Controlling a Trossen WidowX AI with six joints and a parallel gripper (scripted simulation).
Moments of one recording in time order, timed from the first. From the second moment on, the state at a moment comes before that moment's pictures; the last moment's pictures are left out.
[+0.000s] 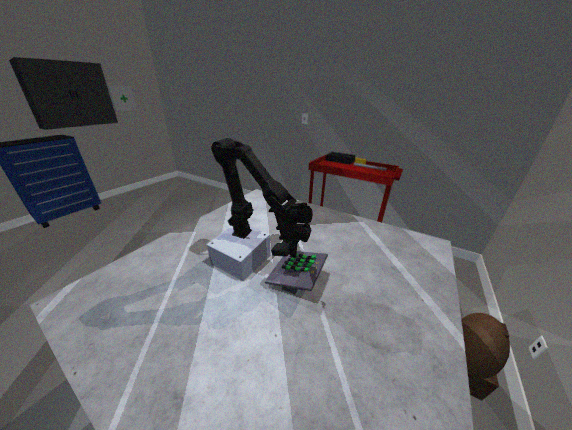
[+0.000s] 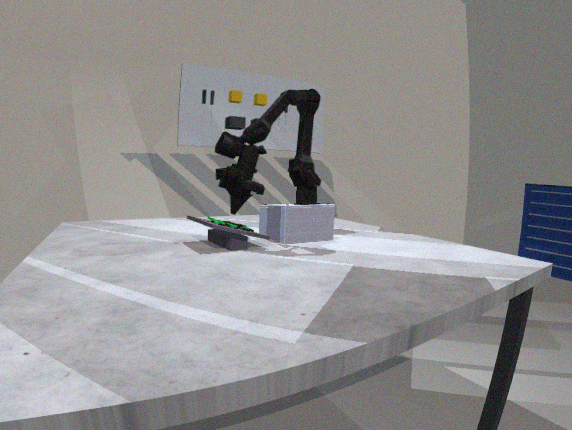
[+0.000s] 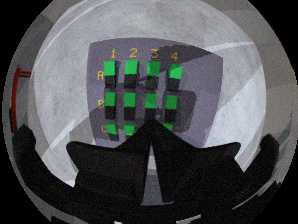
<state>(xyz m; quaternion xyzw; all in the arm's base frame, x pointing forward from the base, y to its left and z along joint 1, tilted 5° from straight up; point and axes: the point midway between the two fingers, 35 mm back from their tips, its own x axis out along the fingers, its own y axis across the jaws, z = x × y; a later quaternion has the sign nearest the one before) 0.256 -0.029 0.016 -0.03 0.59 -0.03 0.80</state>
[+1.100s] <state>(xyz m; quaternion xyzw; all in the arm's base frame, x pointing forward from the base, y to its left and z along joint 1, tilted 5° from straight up) 0.259 -0.031 -0.006 -0.03 0.59 -0.03 0.80</state>
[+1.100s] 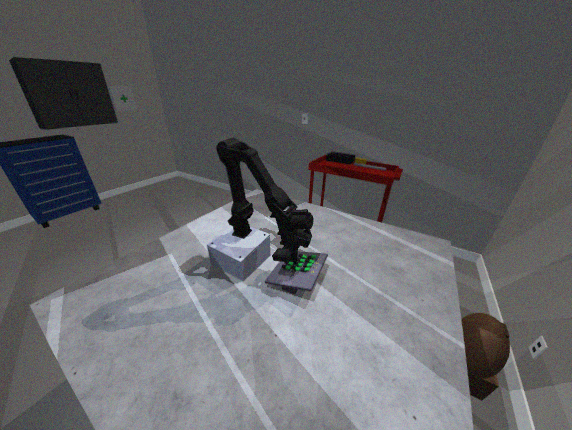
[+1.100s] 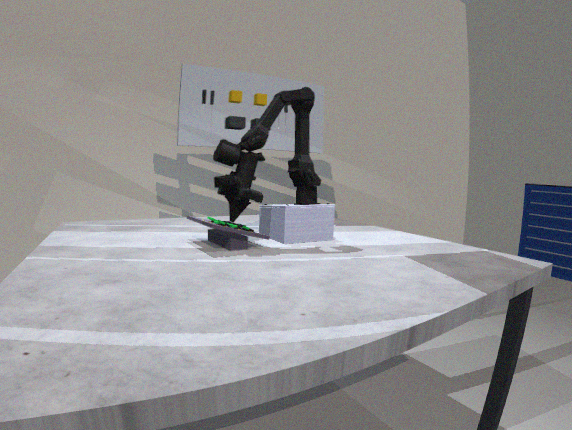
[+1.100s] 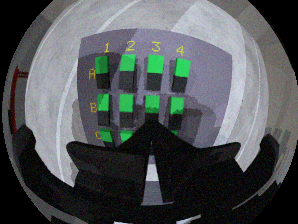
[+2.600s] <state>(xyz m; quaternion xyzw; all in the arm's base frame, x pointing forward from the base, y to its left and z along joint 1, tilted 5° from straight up) 0.261 -0.031 -0.011 -0.03 0.59 -0.04 0.80</state>
